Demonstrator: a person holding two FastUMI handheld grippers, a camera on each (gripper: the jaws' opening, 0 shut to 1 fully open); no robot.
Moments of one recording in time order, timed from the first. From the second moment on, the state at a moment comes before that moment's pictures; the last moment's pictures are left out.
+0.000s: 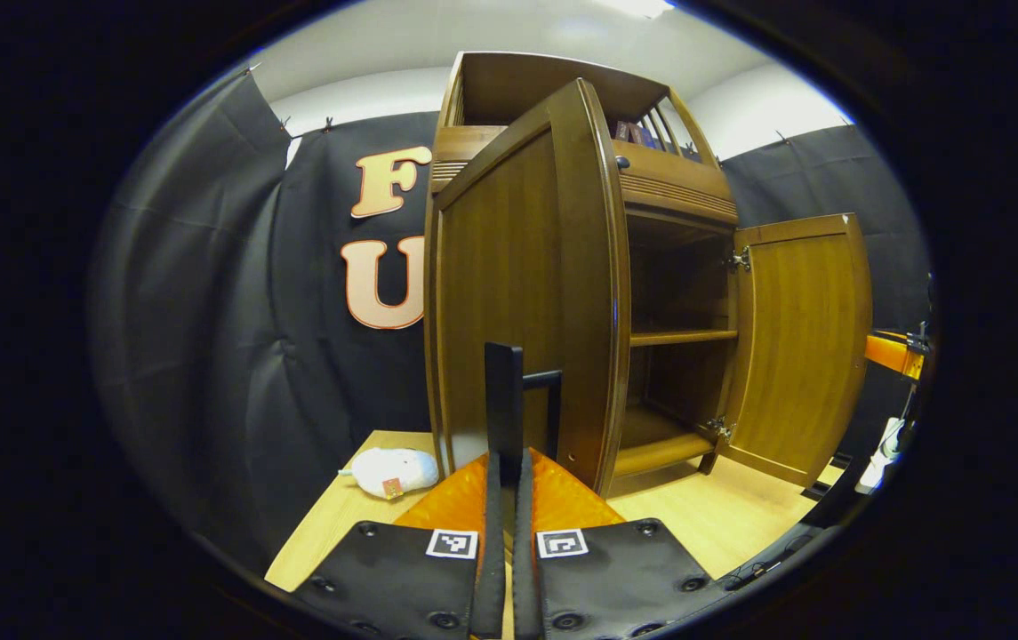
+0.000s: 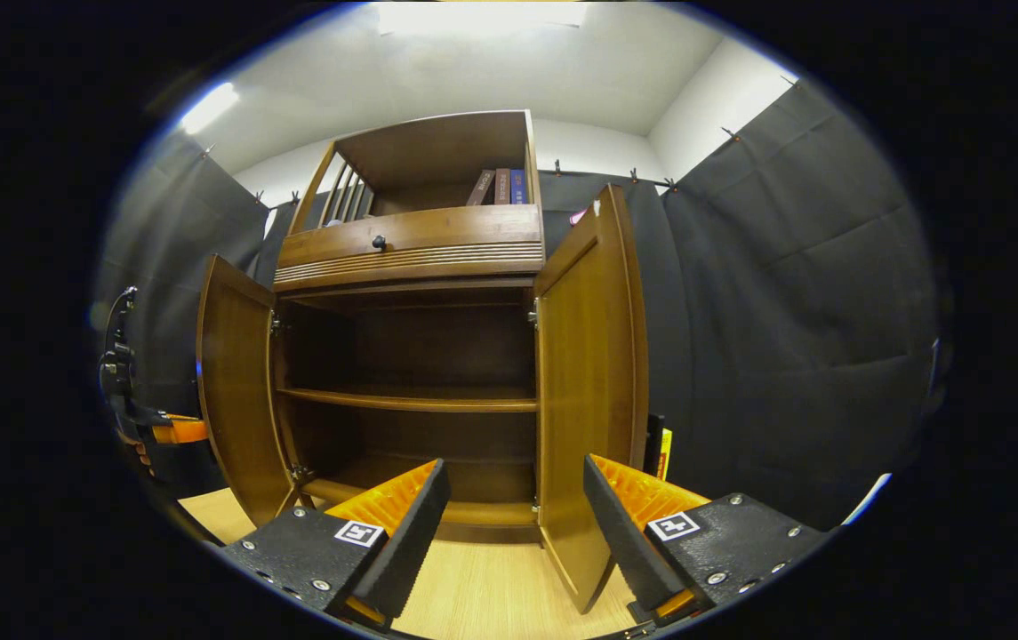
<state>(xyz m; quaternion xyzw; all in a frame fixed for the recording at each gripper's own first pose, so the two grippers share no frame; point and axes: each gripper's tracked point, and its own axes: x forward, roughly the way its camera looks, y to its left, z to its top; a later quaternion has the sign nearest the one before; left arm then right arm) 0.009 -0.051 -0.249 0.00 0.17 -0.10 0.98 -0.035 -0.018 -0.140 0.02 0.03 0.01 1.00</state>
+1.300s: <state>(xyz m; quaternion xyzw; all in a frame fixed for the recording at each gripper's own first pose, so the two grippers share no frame) 0.021 0.072 -0.254 -0.01 0.16 -0.09 0.98 -0.015 0.042 -0.150 0.02 0.05 0.03 1.00</state>
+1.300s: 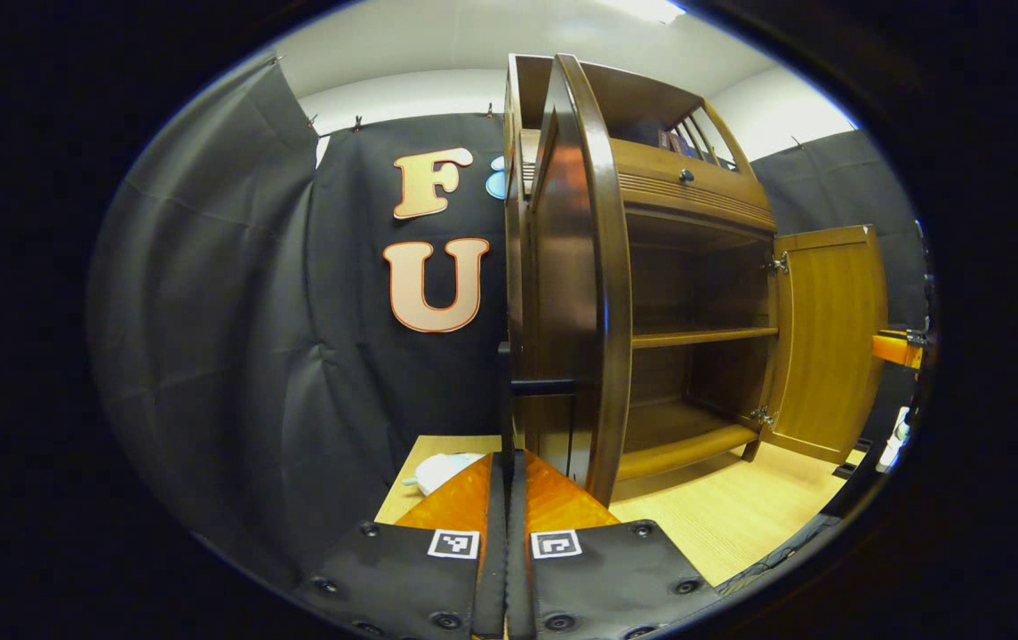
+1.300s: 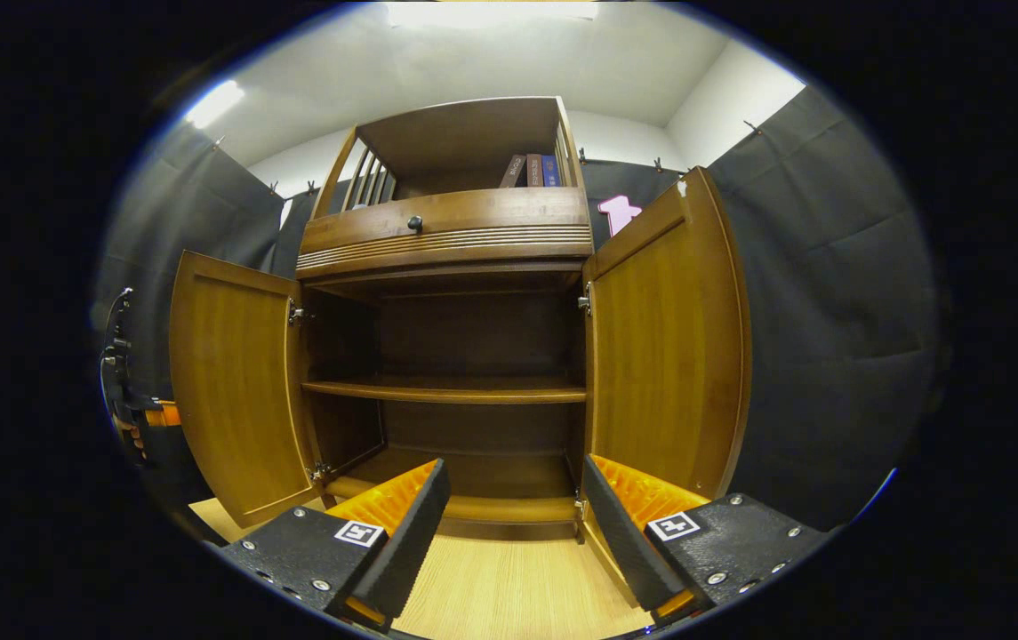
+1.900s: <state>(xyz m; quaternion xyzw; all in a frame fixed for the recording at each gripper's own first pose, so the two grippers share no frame) -0.009 0.096 -0.209 0.01 0.13 -0.04 0.99 -0.018 0.054 -0.142 0.03 0.05 0.05 1.00</state>
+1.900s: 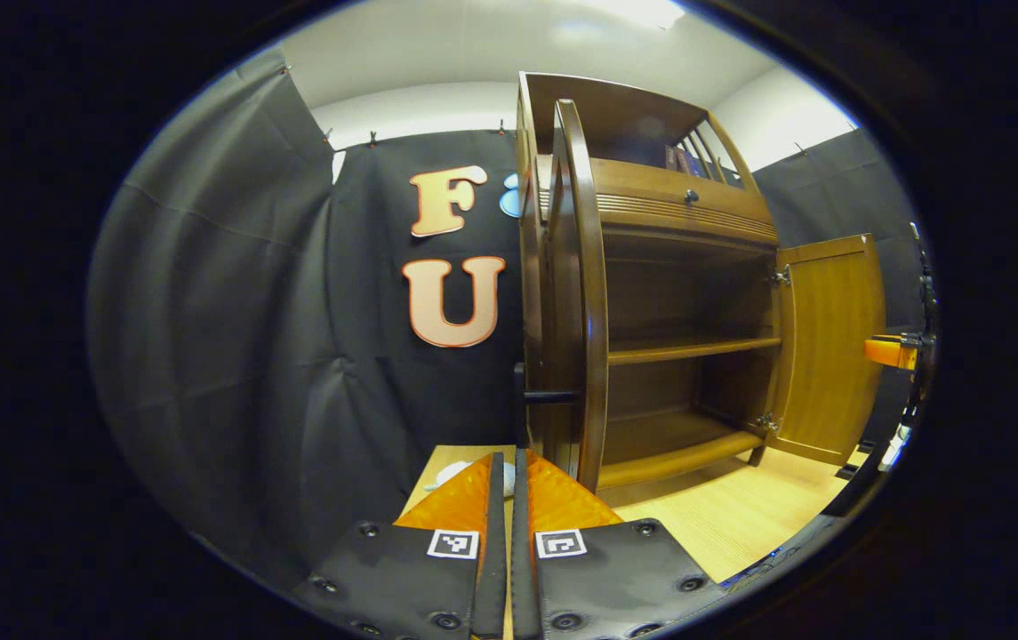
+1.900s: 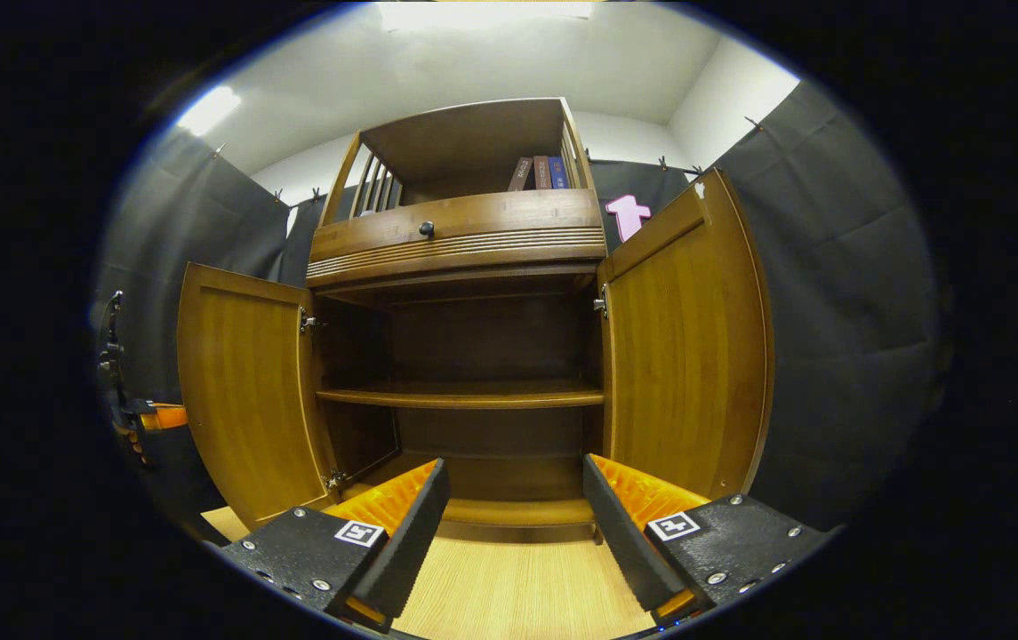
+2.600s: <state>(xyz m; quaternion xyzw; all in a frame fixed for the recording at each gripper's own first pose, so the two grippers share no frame) -0.032 0.031 -0.101 -0.05 0.10 -0.03 0.99 -0.039 0.021 -0.071 -0.01 0.01 0.03 1.00</state>
